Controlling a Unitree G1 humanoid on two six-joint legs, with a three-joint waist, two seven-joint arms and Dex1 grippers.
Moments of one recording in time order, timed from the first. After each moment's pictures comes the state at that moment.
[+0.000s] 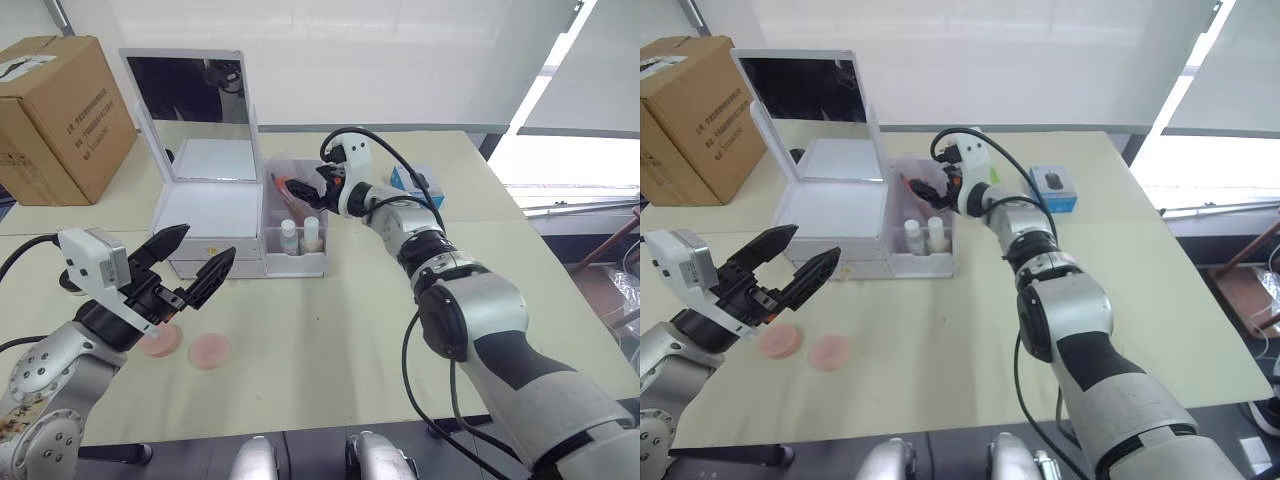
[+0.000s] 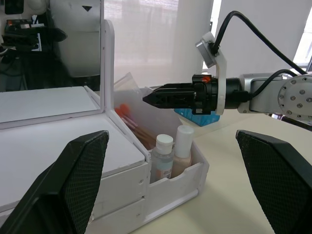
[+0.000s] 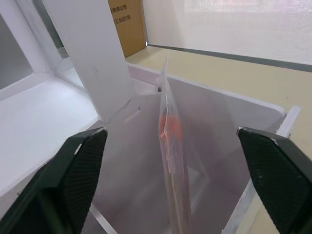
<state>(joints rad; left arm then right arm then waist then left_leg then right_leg) 0.09 0.60 0.48 -0.75 -0.89 0.57 -0.40 -1.37 -0.08 -0.13 1.33 0.15 0.02 0.65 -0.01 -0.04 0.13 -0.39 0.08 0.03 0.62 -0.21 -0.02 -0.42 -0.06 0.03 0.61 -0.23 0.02</state>
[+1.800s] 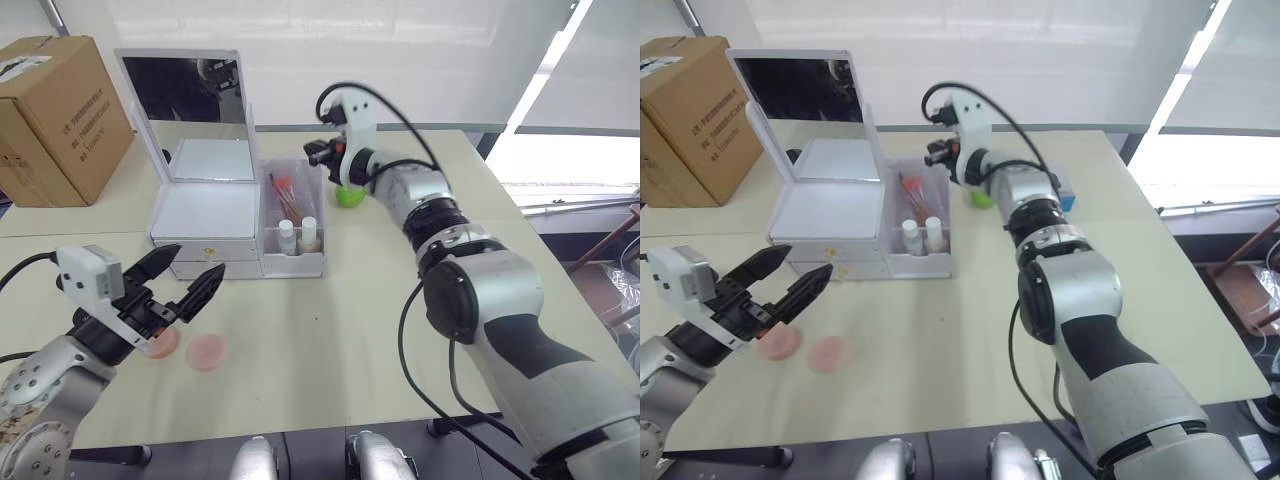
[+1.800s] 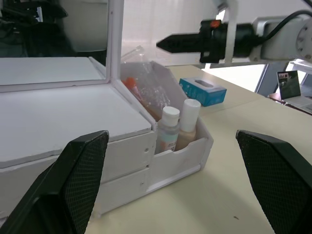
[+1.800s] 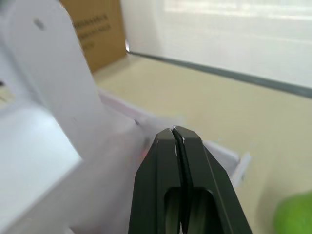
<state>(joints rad) 0.20 0.64 0.54 -0.69 -0.91 0.57 -0.44 -1.50 -0.12 -0.20 1.25 0.11 0.20 0.66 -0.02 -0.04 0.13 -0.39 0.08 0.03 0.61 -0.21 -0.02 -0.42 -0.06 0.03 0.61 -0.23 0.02</state>
